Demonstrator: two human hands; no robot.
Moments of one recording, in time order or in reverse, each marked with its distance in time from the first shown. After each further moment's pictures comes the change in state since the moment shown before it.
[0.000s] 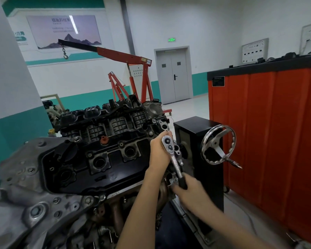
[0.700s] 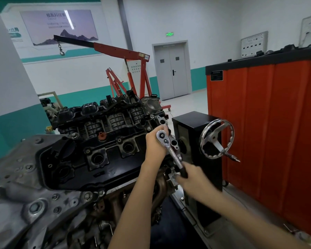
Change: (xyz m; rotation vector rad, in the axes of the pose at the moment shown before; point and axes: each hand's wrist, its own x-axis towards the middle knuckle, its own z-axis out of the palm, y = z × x) left_hand 0.005 0.003 -0.006 0.019 -0.001 0.005; right_hand 0.015 -0.003 -0.018 -0.227 -0.033 -0.066
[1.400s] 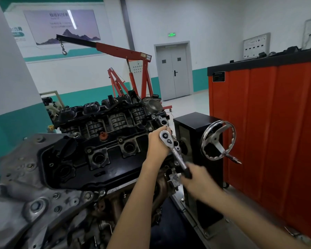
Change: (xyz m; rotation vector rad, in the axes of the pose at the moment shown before) left_hand 0.005 -0.006 0.001 0.050 -0.045 0.028; right_hand -0.003 0.004 -0.006 -0.018 -0.005 0.015
